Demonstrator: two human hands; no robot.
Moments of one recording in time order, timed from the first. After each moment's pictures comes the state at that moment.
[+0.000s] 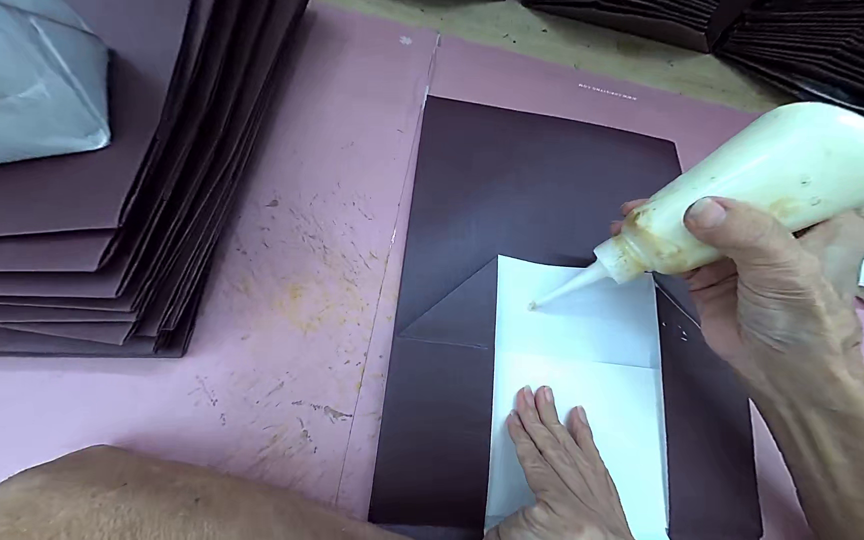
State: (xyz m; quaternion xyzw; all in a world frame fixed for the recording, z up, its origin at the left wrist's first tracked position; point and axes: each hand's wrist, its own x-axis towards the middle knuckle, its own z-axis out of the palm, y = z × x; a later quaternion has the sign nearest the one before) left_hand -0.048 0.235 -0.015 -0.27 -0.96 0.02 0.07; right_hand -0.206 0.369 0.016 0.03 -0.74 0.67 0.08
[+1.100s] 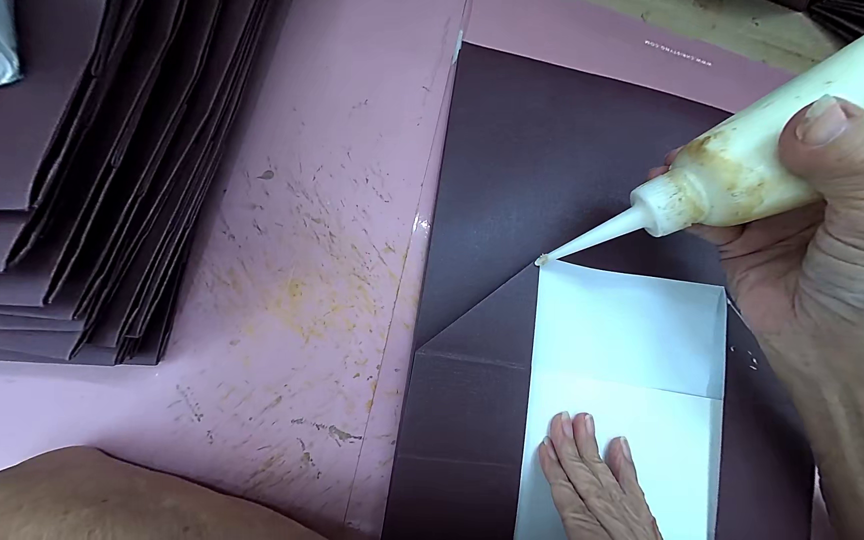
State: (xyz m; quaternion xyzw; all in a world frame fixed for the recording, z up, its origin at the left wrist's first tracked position) left_hand -0.048 0.241 -0.009 -0.21 -0.98 -0.05 0.02; right_hand -0.230 0.347 0.013 0.05 -0.72 0.69 0.03
